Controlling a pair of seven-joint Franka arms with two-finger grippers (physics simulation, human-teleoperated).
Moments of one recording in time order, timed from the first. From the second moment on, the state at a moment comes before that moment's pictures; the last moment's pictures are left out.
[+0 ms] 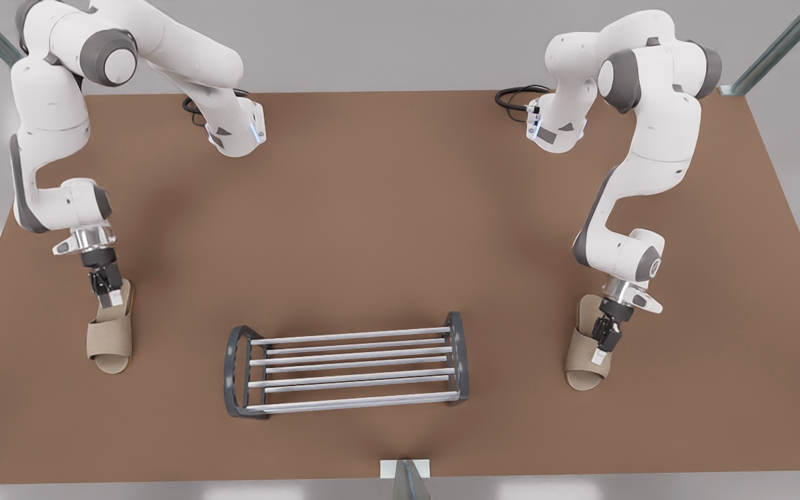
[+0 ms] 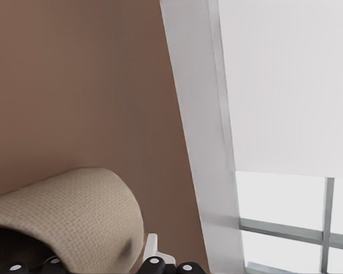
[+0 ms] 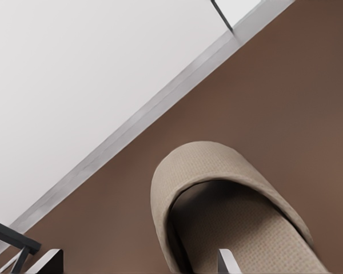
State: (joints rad) left arm -0.05 0.67 0.08 -1.87 -2.38 2.54 1.07; right arm -0.31 0.49 -0.25 -2.23 2.15 2.17 -1.89
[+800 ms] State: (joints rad) left arm -0.07 0.43 0.02 -1.89 -2.31 2.64 0.90; right arm -0.30 0.58 -0.20 -2.12 2.18 2.20 -1.81
